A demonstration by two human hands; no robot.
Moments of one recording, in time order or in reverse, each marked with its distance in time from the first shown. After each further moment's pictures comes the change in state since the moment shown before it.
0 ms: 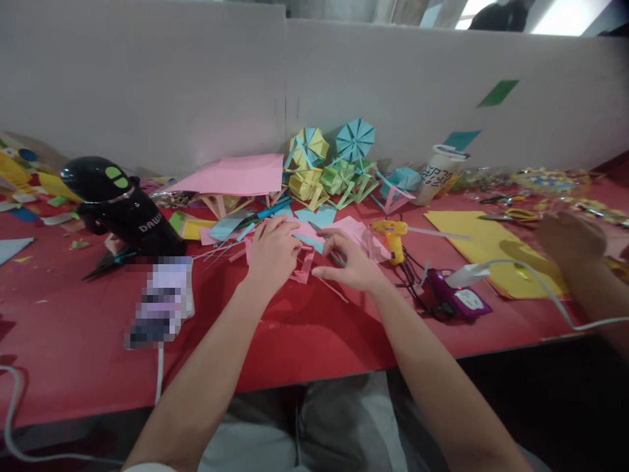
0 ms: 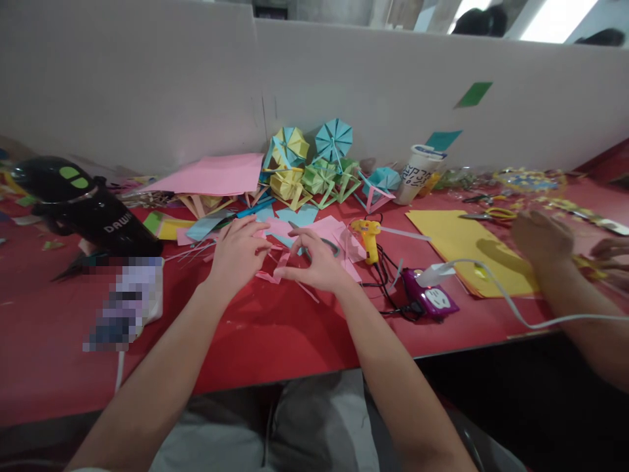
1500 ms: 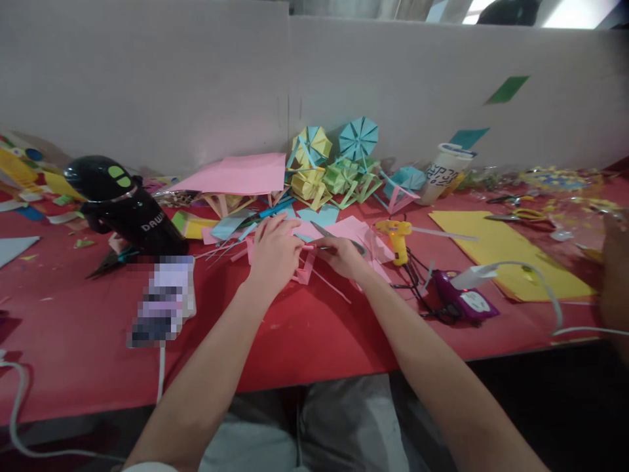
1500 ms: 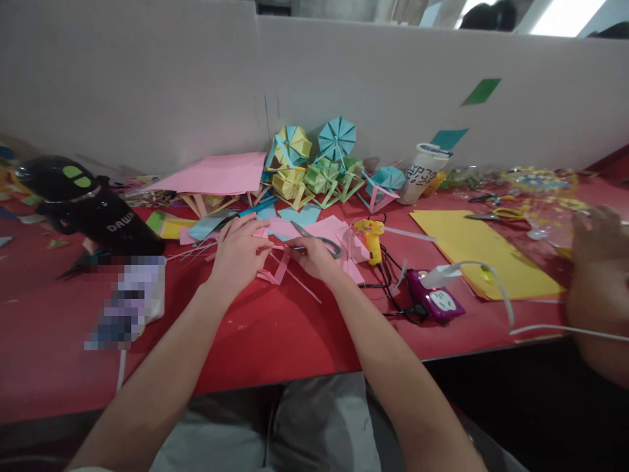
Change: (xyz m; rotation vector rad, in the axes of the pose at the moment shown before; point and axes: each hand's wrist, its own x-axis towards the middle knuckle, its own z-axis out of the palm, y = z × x) left_hand 0.000 0.001 0.001 -0.016 0.038 -0.032; right_hand 0.023 0.046 0.019 -0.065 -0.066 0.080
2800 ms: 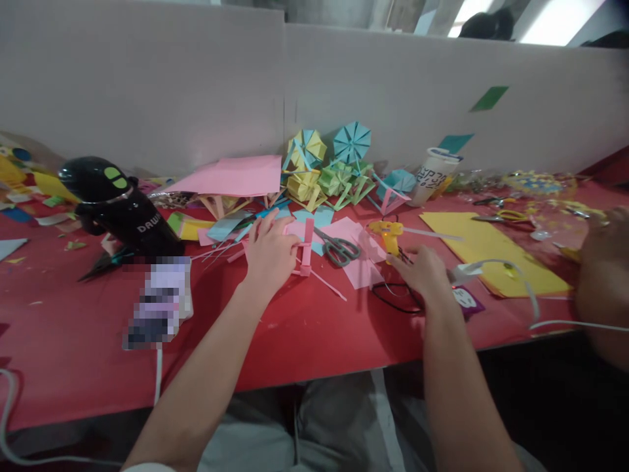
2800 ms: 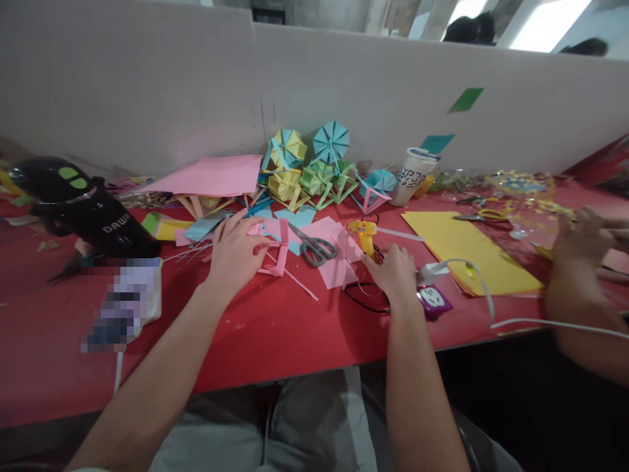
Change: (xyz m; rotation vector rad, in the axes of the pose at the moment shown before) left_hand -0.004 0.002 -0.002 0.040 0.070 -0.004; right_hand -0.093 0.020 -0.107 -0.682 0.457 0.663
